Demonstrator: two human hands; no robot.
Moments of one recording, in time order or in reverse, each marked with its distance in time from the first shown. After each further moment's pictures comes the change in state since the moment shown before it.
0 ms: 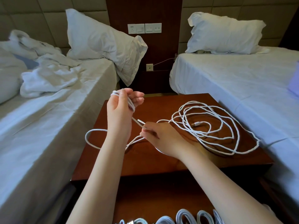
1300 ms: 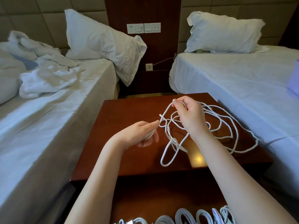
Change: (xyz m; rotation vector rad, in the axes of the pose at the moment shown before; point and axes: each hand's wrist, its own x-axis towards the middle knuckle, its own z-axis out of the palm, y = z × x) left_hand -0.009 -0.022 -0.014 0.805 -0.833 -0.548; right_hand 0.002 0.034 -0.045 0.359 0.610 0.274
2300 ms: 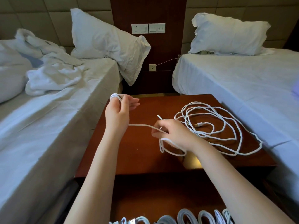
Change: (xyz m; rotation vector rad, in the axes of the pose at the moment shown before) left_hand 0.001 -0.010 -0.026 -0.329 1.008 0.388; right_hand -0.022 -0.009 0.020 -0.230 -0.716 -0.022
